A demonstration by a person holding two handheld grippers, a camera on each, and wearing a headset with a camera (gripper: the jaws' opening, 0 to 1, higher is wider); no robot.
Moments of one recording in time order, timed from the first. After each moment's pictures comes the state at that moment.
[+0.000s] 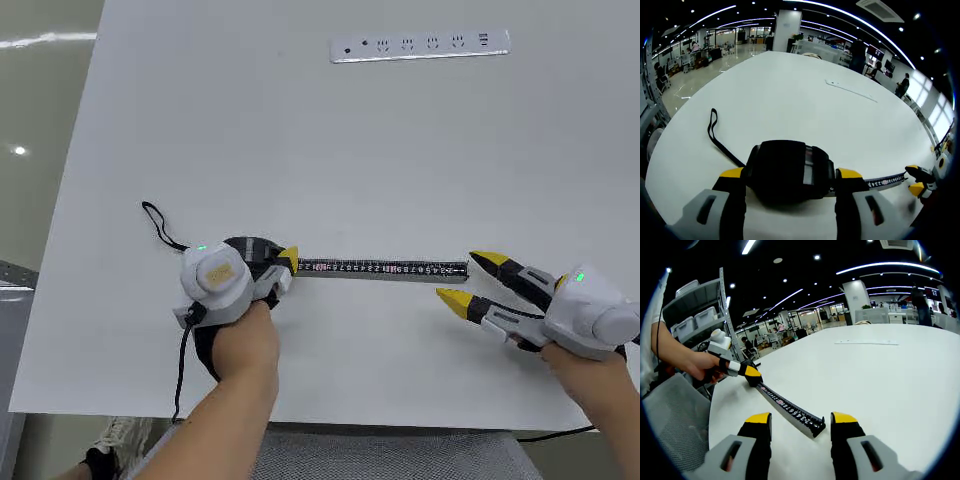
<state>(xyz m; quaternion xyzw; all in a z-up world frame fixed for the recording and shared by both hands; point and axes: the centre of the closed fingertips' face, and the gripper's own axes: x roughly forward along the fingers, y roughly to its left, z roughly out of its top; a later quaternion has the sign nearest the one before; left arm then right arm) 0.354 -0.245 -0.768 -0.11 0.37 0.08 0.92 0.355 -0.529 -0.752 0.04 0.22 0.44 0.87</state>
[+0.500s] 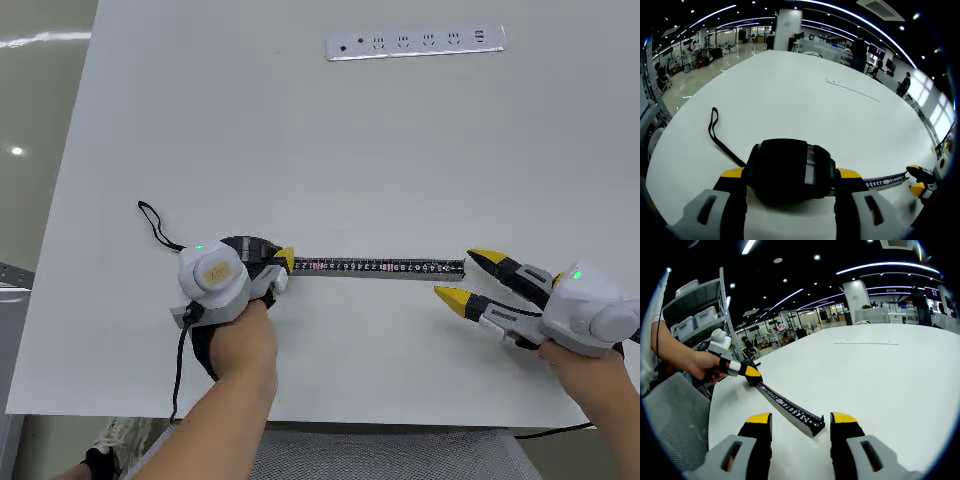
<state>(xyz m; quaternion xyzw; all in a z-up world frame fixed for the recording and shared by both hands) 0.354 -0.244 -0.770 -0.11 0.38 0.08 0.92 0.353 -0.526 -0.749 0.04 0.22 0.44 0.87</state>
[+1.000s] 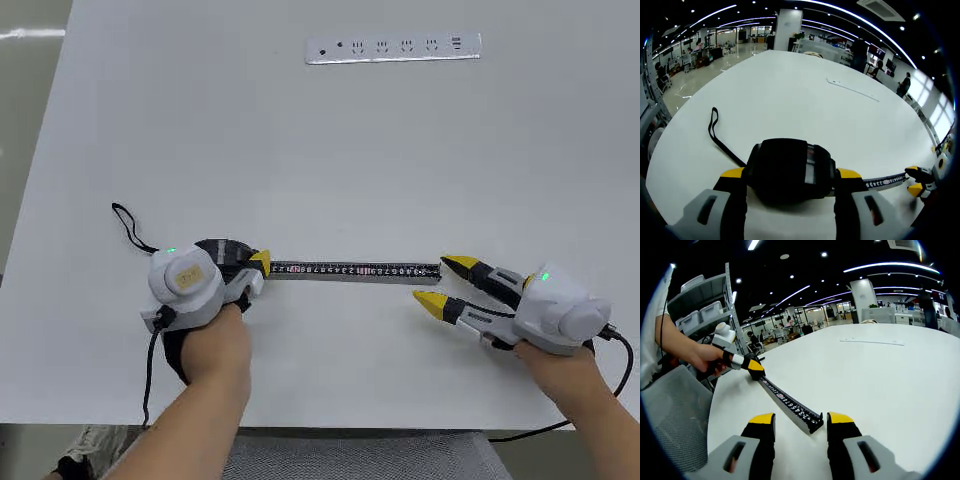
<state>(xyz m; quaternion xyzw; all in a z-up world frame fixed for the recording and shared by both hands) 0.354 -0.244 -0.770 -0.11 0.38 0.08 0.92 0.352 -0.527 -0.753 0.02 0.23 0.47 0.85</state>
